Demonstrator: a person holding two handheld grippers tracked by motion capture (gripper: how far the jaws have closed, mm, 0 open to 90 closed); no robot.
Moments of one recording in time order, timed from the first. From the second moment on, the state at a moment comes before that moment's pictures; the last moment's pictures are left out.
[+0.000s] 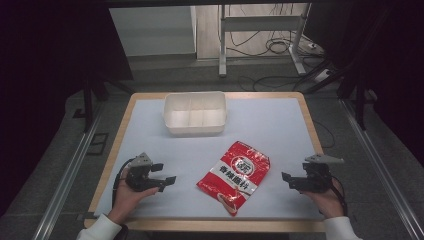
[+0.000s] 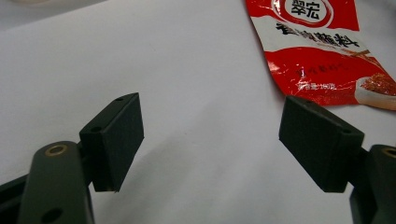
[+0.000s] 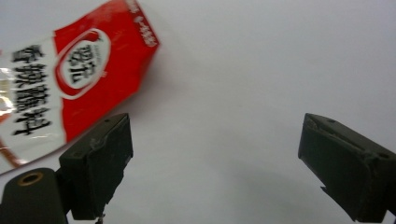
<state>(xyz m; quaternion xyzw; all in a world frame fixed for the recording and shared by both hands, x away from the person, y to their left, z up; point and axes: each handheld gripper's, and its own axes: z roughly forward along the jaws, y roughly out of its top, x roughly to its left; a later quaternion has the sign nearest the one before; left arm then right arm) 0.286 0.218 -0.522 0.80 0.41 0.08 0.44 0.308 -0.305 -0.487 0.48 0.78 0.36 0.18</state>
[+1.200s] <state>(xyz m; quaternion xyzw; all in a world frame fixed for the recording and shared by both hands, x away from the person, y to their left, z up) 0.285 0.222 -0.519 0.79 0.41 0.08 0.45 0.318 -0.285 -0.469 0.45 0.81 0.34 0.15</state>
